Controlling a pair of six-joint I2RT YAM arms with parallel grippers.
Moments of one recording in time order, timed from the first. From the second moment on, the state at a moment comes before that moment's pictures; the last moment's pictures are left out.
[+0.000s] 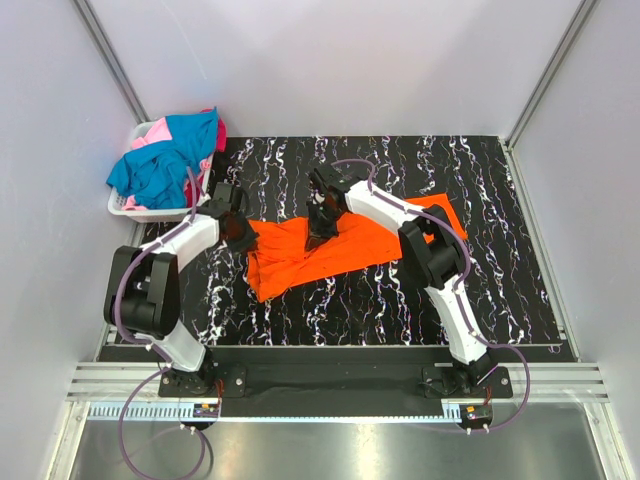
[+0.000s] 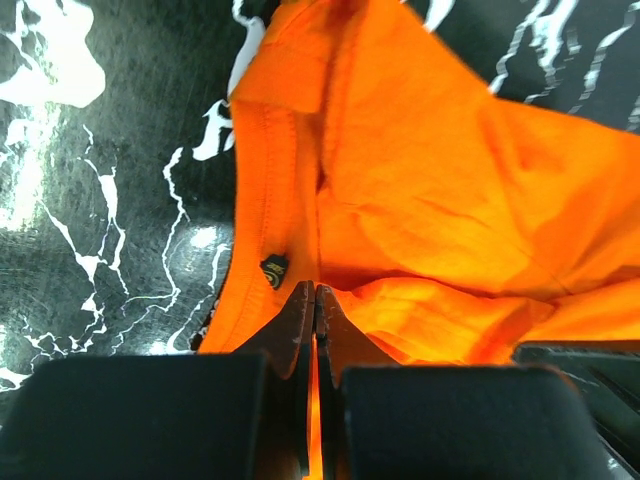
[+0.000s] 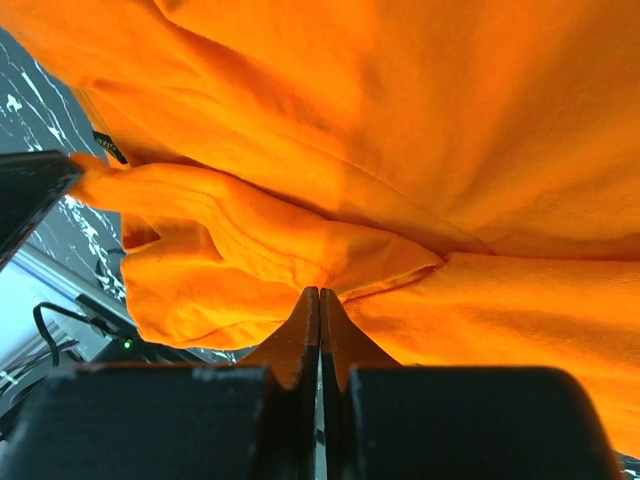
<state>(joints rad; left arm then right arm) -0.19 1.63 1.01 -0.48 0.03 -0.76 0.66 2.32 1.94 -0.81 -0.39 0.62</state>
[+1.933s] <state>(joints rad) -0.19 1.60 1.04 -0.50 -0.04 -0.80 0.65 2.32 2.09 -0.85 -0.32 0.57</state>
